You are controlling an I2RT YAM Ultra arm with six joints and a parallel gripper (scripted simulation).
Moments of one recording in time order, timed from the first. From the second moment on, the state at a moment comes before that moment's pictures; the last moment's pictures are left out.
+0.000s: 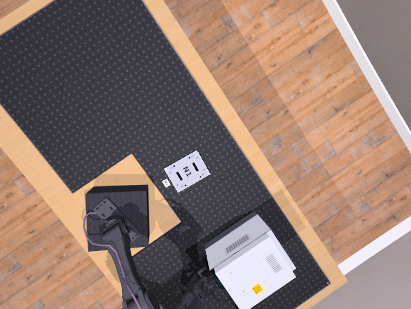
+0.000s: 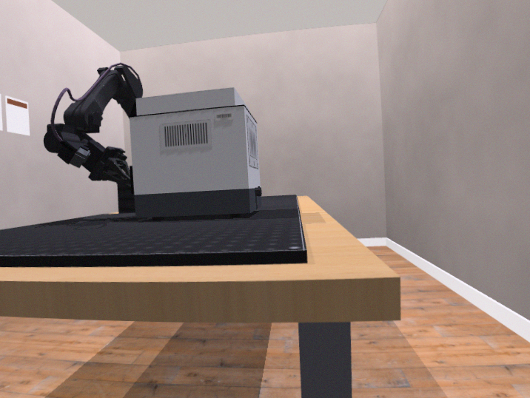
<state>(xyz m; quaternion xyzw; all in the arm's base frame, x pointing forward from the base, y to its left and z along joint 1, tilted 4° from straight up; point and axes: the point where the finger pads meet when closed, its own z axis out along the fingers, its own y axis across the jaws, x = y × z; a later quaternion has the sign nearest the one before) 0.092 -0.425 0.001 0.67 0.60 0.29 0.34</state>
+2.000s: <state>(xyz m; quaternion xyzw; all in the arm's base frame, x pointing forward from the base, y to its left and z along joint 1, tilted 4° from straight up) 0.106 -0.426 0.002 0.67 0.60 0.29 0.34</state>
